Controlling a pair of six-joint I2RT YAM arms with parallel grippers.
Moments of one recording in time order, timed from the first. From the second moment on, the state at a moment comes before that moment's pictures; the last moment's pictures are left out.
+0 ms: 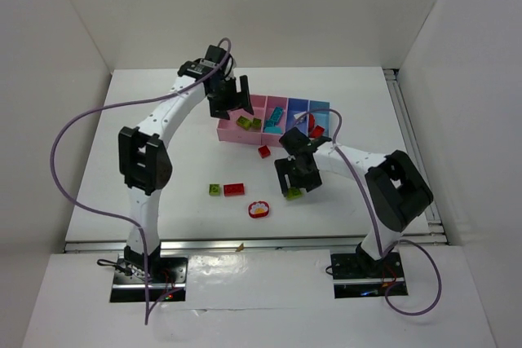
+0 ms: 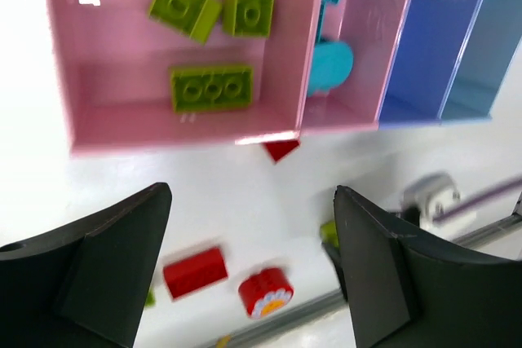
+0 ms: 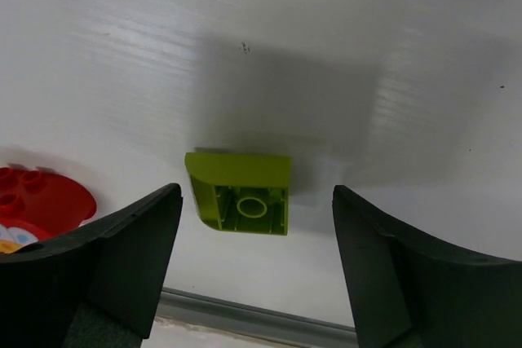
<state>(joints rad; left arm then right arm) -0.37 2.13 2.11 -0.99 0.22 -0.50 0.62 1.66 1.00 -0.65 0.00 0.41</state>
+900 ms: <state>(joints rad) -0.35 1.59 1.14 -0.96 0.15 -0.51 0.63 2.03 1.89 -0.69 0.14 0.29</state>
